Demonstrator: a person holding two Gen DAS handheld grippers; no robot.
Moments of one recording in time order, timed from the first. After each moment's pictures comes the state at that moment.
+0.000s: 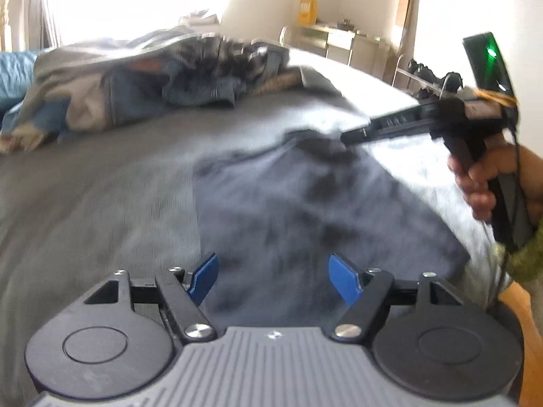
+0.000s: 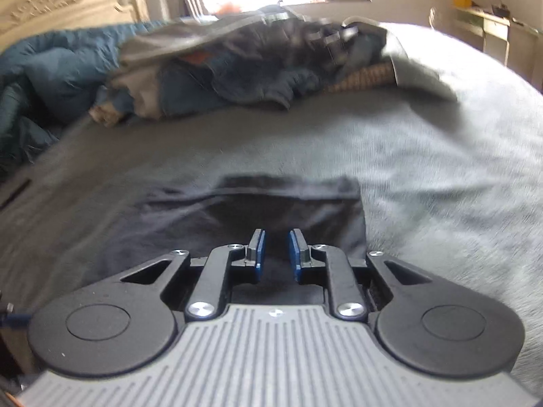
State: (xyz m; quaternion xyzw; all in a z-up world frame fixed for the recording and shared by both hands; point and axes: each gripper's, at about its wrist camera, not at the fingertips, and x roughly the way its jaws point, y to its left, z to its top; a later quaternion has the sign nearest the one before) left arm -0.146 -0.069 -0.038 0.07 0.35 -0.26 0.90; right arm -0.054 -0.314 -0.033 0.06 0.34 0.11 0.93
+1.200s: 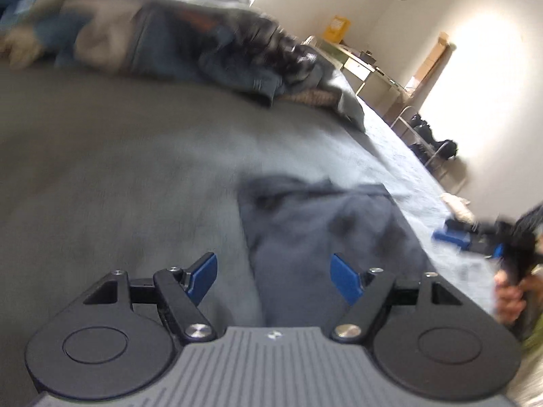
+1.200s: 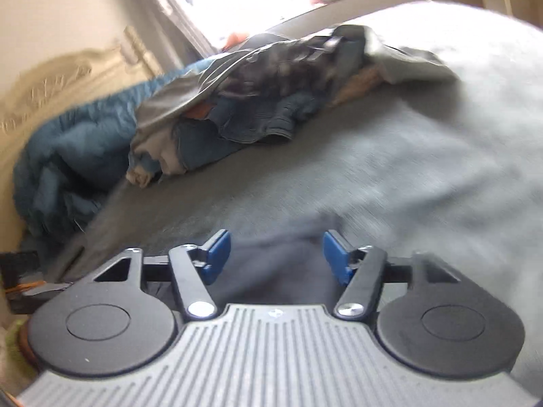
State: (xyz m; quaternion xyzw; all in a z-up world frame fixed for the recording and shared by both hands) left arm -0.047 0.003 -0.083 -0.14 0.42 -0.30 0.84; right arm -0.061 -0.415 -0.046 0.24 0.33 0.16 0.90
